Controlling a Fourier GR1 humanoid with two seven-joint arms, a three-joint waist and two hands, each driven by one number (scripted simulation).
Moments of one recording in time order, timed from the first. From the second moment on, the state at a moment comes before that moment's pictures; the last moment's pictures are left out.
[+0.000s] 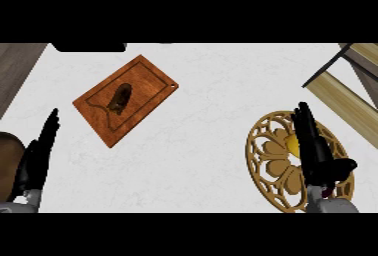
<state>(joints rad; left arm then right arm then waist) -0.03 0.51 -0.17 -1.36 0.08 0.35 -0.02 -0.05 -0.19 0.09 -1.43 -0.15 -0.21 -0.18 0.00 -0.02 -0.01</state>
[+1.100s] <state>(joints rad) 0.02 0.49 -0.05 -1.40 0.29 0.12 0.05 0.07 -0.42 0.23 -1.69 0.37 -0.29 -0.12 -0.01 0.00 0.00</state>
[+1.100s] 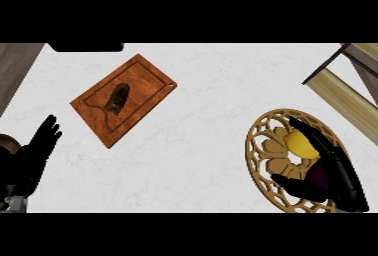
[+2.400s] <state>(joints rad) 0.01 0.44 0.01 -1.38 0.25 0.05 0.05 -0.17 -0.65 0.36 -1.73 0.84 0.39 0.45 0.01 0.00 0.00</state>
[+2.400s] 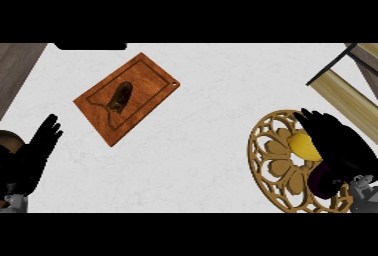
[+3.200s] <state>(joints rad) 0.01 0.38 0.08 -1.38 0.17 0.00 0.06 -0.24 -0.53 0.24 -1.42 1.03 0.29 0.21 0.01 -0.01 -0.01</state>
